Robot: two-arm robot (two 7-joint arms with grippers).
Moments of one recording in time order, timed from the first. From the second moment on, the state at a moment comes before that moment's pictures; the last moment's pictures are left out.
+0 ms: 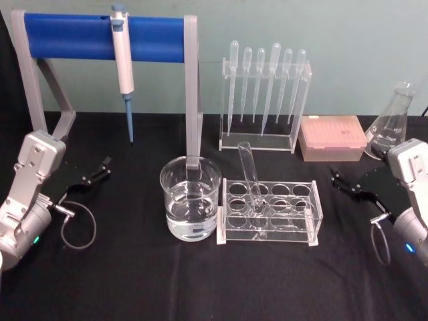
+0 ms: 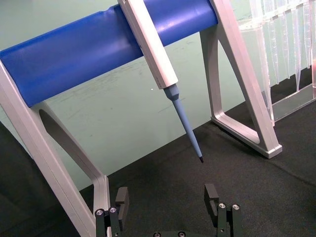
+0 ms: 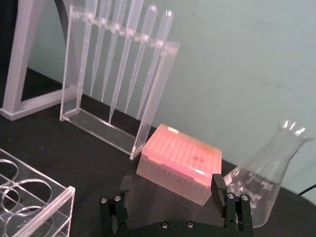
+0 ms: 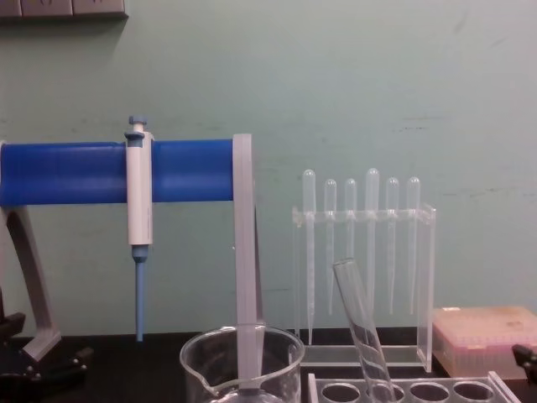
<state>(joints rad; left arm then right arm) -0.20 0.60 0.45 -1.41 -0.25 -0.12 0.03 0.20 0.61 -0.45 -1.42 0.25 -0.12 -0.03</state>
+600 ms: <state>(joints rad) -0.20 0.60 0.45 -1.41 -0.25 -0.12 0.03 0.00 0.71 -0.38 -1.77 0.37 -0.06 0.13</state>
